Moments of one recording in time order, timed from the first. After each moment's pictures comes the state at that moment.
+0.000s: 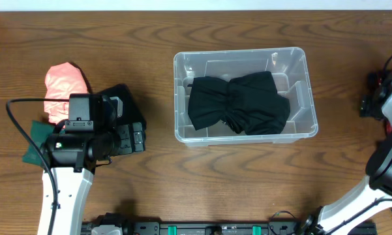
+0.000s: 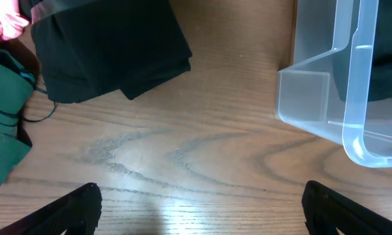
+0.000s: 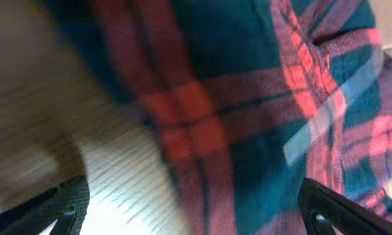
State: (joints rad) left arm -0.02 1.08 1.02 -1.13 0.17 -0.15; right arm -0.54 2.00 1.24 -0.32 0.43 -0.30
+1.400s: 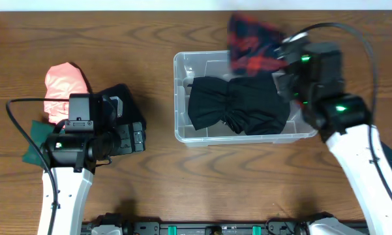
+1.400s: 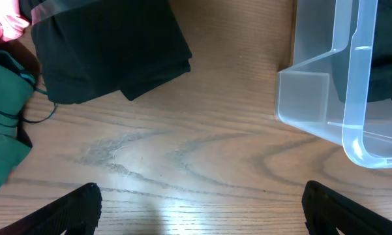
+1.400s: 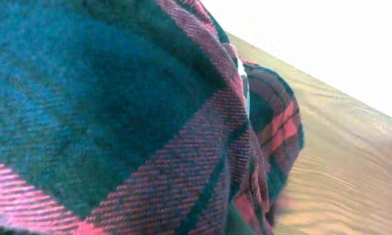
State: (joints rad) left arm -0.02 1.08 1.02 -1.13 0.17 -0.15; right arm 0.28 1.35 1.23 -0.62 0.15 -0.23
